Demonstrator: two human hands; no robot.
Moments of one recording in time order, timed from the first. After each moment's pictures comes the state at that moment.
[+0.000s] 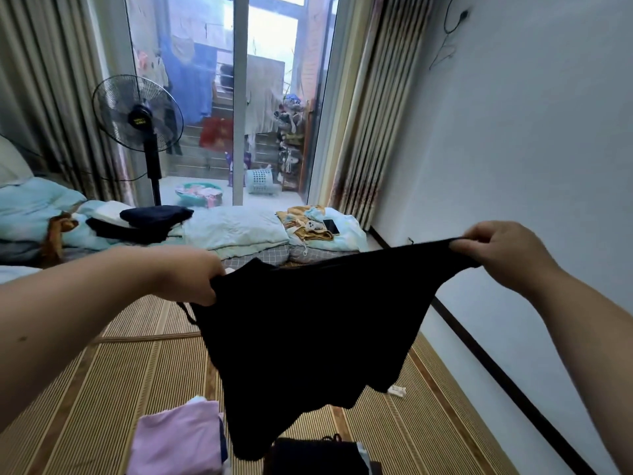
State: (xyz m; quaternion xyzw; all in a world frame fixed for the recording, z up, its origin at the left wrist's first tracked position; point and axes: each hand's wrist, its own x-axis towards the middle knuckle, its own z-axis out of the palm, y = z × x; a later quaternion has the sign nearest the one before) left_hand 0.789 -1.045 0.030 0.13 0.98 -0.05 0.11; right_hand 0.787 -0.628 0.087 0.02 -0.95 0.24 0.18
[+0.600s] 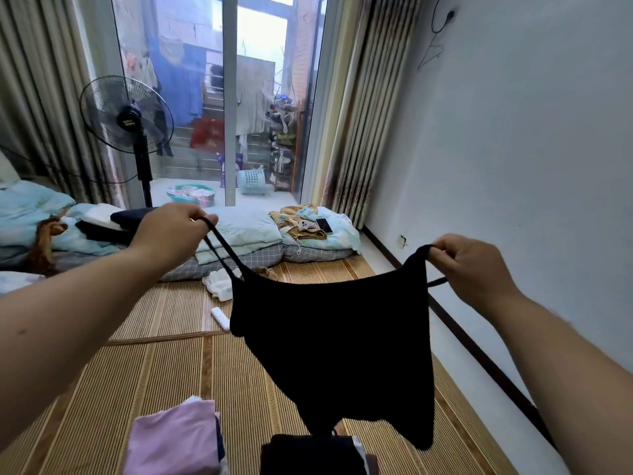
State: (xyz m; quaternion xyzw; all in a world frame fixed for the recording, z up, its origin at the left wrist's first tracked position) left_hand 0.772 -1.051 0.026 -0.04 0.91 0.34 -0.22; right_hand 0.803 -0.647 0.055 0.07 -0.95 0.21 0.24
